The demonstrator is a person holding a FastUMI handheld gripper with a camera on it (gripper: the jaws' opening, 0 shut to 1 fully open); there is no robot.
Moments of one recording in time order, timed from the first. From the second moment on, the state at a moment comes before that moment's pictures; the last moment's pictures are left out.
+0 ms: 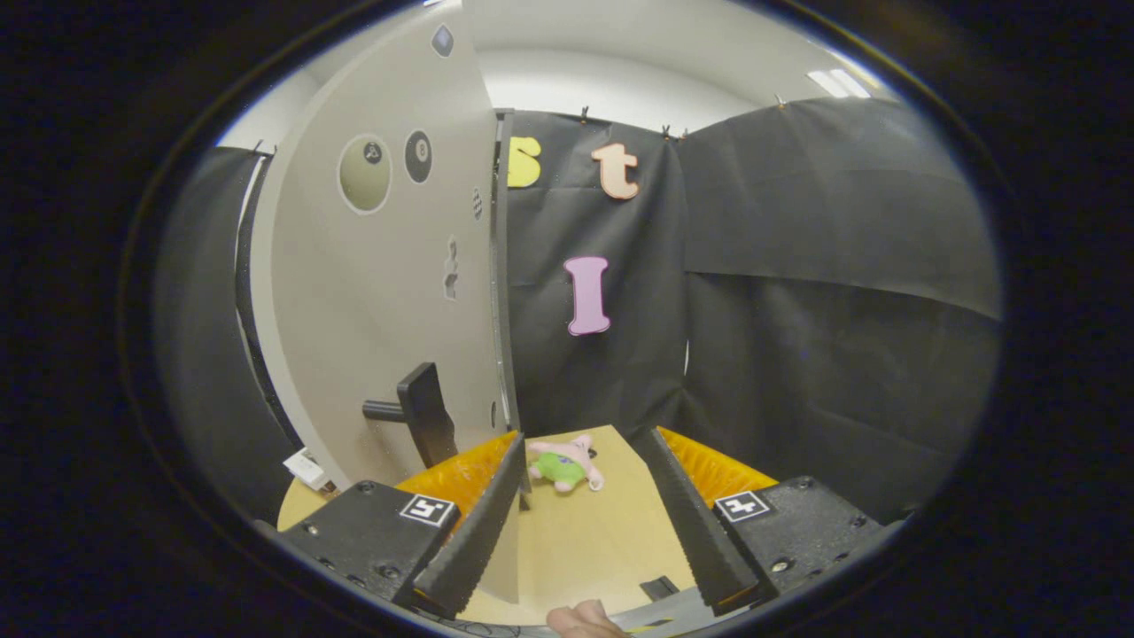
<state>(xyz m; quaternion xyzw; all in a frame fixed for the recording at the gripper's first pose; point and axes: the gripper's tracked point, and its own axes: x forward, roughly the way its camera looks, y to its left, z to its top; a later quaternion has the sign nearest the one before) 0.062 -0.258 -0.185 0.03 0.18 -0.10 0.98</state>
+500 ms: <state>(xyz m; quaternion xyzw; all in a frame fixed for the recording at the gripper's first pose) 0.096 -0.139 -0.196 0.02 0.19 0.01 0.98</state>
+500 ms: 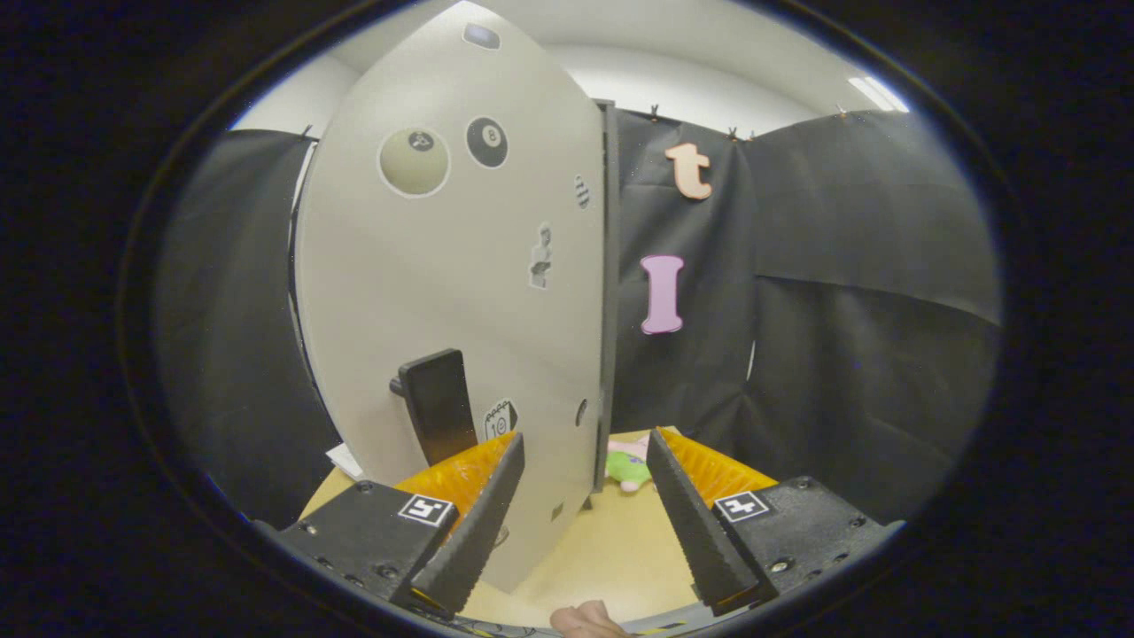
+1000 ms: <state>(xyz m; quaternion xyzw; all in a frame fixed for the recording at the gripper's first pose) 0.150 -0.024 -0.221 0.00 0.21 0.11 0.97</state>
